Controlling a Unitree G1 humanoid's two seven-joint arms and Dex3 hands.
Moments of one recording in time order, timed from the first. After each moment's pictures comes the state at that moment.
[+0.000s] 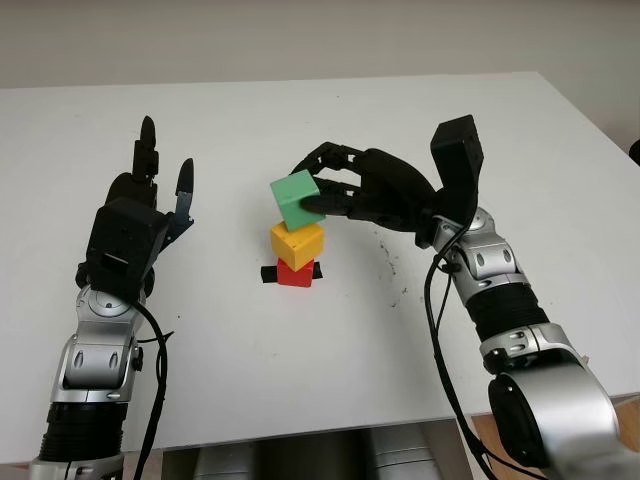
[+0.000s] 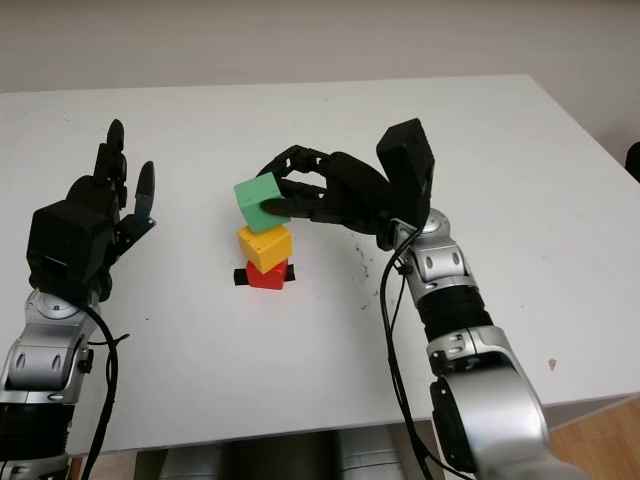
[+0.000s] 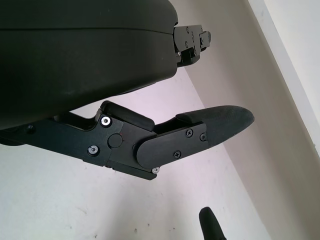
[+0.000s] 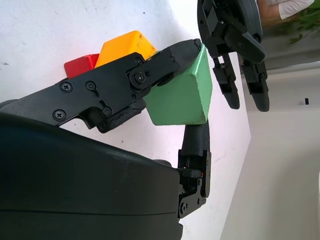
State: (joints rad) left arm -0.32 0.32 0.14 -0.02 0.15 0.25 0.00; right arm -0.82 -0.22 0.02 0.66 0.14 0.17 0.65
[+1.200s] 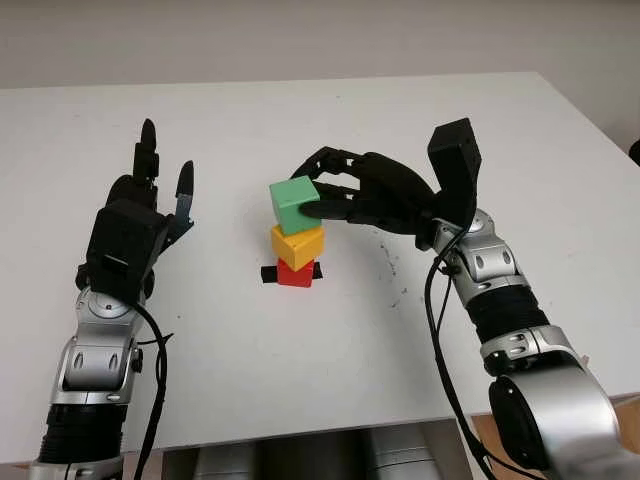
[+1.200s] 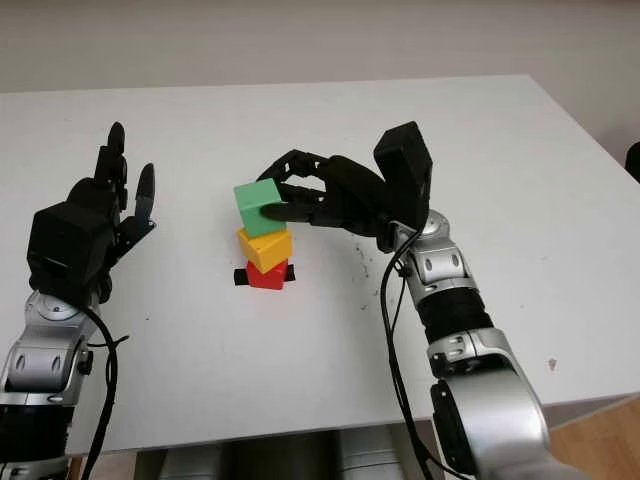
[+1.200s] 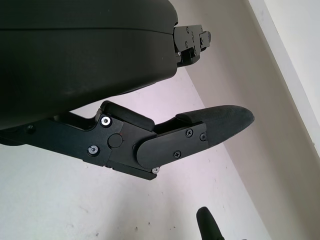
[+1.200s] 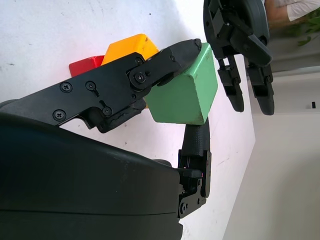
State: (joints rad) left arm -0.32 0.32 0.14 -0.03 0.15 0.25 0.00; right arm -0.82 -0.22 0.03 0.64 0.11 0.17 0.65
